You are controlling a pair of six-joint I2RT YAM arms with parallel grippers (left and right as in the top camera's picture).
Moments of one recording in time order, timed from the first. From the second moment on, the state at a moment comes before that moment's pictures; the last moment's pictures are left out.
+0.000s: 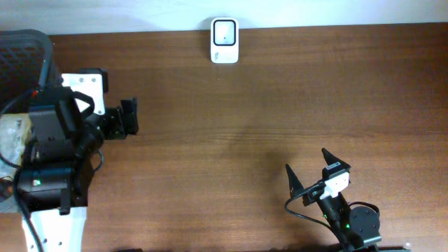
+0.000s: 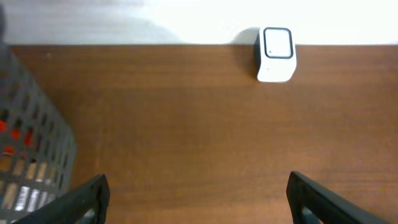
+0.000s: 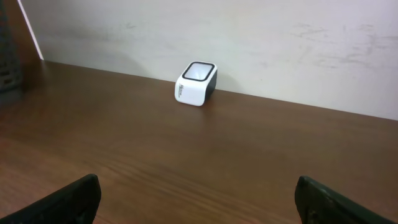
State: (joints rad) left arm 0.07 1.09 1.28 -0.80 0.13 0.01; right arm 0.20 0.01 0.01 -0.06 -0.18 -0.03
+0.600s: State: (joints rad) left arm 0.39 1.30 1.81 -0.92 -0.12 -0.01; right arm 0.20 0.01 0.01 -0.06 -0.18 -0.03
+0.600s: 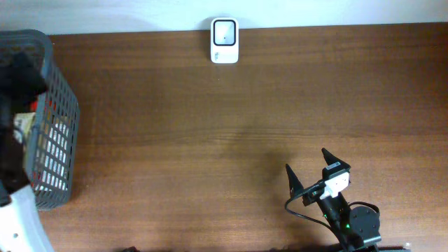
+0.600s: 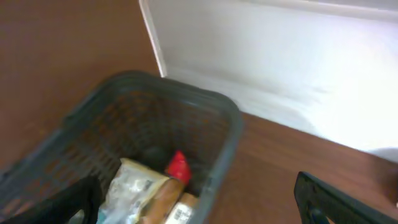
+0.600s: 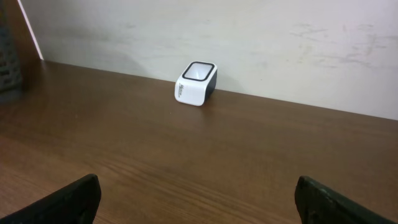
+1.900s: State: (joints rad) left arm 0.74 2.15 1.81 -1.03 0.14 0.43; right arm 0.20 0.01 0.01 -0.06 -0.18 -0.03
